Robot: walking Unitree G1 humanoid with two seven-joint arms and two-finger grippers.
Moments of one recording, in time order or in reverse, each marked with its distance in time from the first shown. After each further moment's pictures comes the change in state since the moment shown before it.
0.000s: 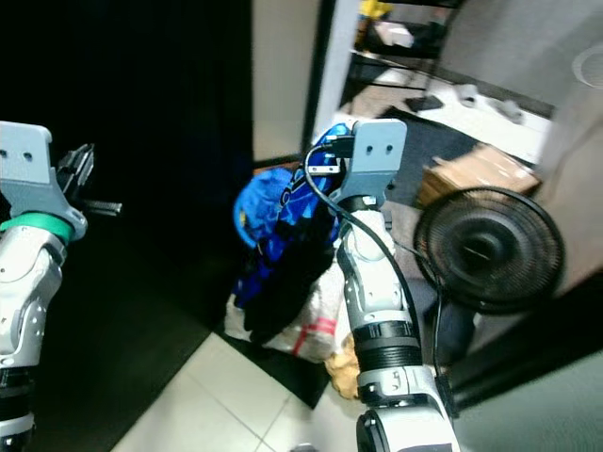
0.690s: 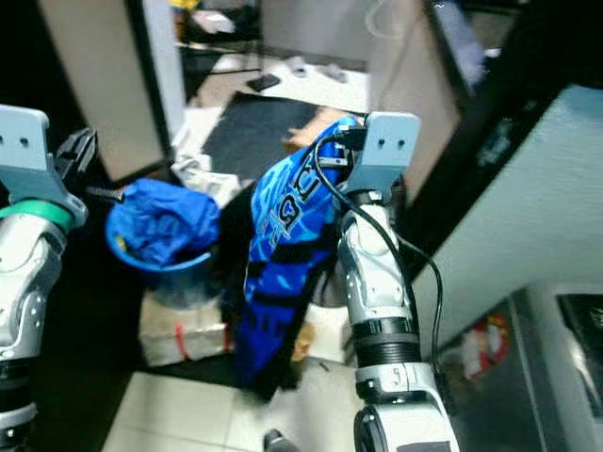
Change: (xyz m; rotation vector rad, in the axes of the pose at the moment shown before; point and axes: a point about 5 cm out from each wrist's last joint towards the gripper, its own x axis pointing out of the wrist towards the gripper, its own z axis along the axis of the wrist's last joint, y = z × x) left arm 0.002 0.002 0.013 0.005 -0.041 -0.003; right arm 0.003 0.004 0.007 0.043 -0.035 -0.015
